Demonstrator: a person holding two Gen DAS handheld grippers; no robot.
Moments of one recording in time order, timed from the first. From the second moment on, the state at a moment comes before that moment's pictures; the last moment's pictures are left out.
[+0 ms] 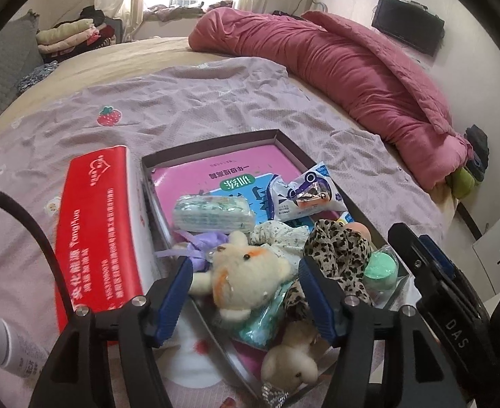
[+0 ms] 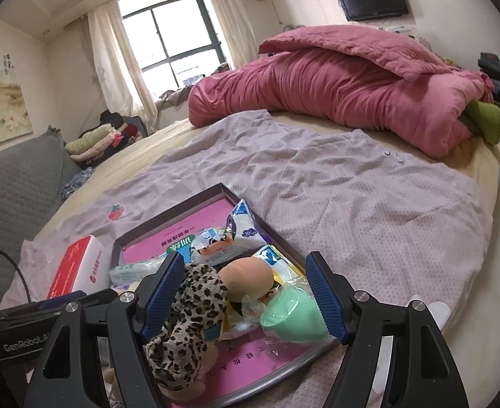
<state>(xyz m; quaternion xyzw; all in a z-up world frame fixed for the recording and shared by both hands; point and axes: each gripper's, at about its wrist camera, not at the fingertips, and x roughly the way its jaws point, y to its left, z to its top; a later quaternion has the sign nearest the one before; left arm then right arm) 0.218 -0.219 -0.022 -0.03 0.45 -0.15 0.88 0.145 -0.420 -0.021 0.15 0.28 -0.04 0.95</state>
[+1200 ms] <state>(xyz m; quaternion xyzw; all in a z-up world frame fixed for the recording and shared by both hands) 0.109 -0.162 0.032 -0.02 0.41 -0.12 0.90 0.054 -0.359 0.045 0.09 0.27 -0.05 0.96</state>
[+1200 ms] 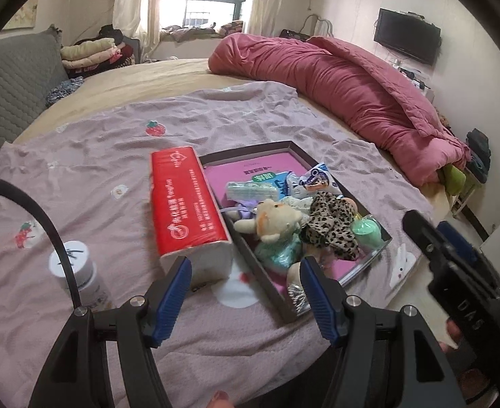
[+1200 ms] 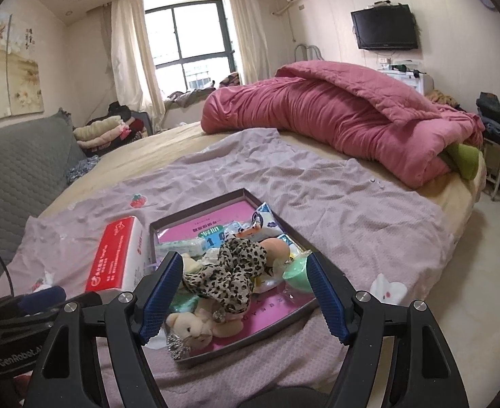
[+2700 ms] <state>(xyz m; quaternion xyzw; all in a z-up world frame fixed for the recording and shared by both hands) 0.044 -0.157 0.019 -0.01 0.43 -0.11 0.89 -0.026 -0.337 0.051 0.11 0.34 -0.01 0.93</state>
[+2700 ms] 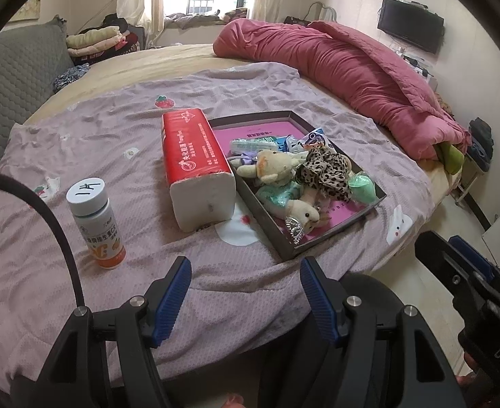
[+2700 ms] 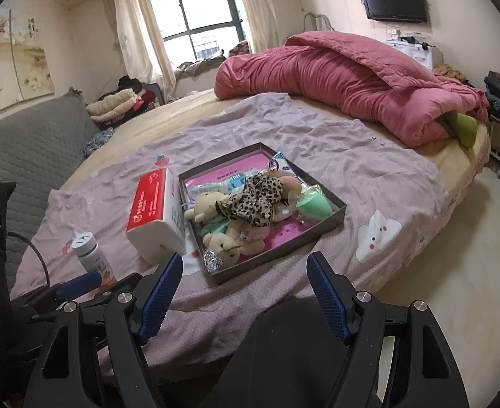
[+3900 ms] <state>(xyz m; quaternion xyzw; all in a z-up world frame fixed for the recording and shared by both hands) 0.029 -0.145 0.015 0.00 0.44 -0.09 0.89 -0.030 -0.330 0.038 0.10 0.39 0.00 0.92</state>
